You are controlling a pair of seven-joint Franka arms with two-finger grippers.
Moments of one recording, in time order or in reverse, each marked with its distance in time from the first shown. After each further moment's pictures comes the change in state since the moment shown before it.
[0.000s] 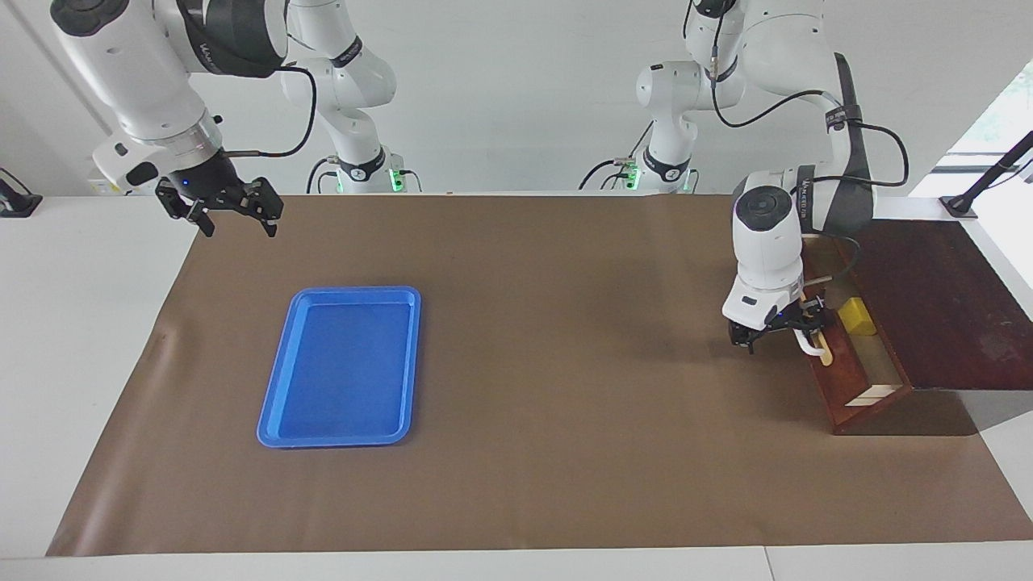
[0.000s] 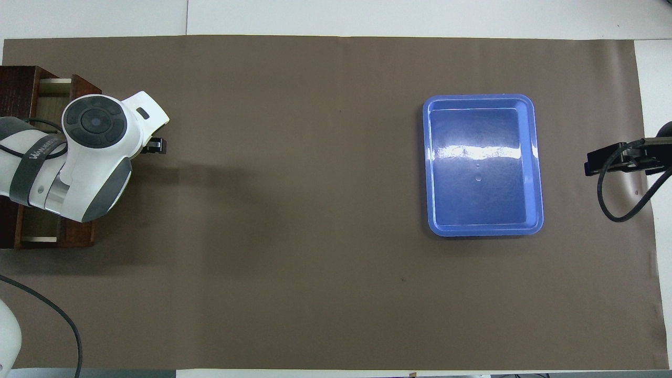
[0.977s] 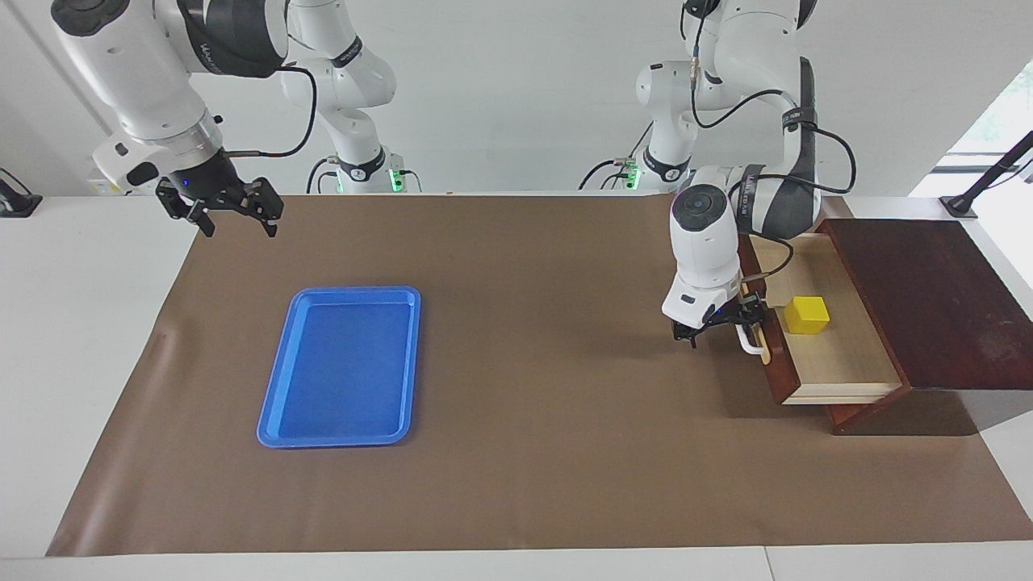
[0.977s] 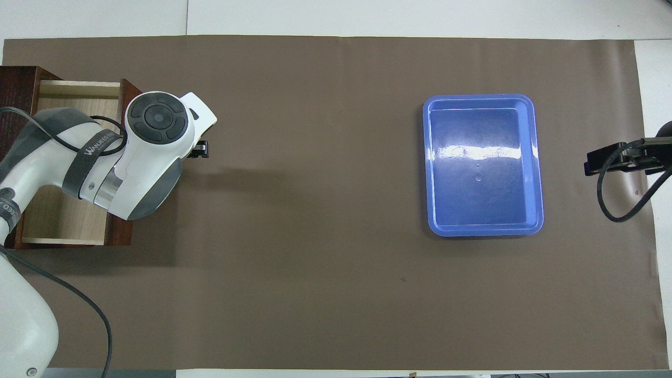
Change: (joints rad) left arm -0.020 0.034 -0.126 0.063 -0.022 -0.129 -0.128; right arm 0.000 0.000 0.001 0.000 0.000 0.001 0.000
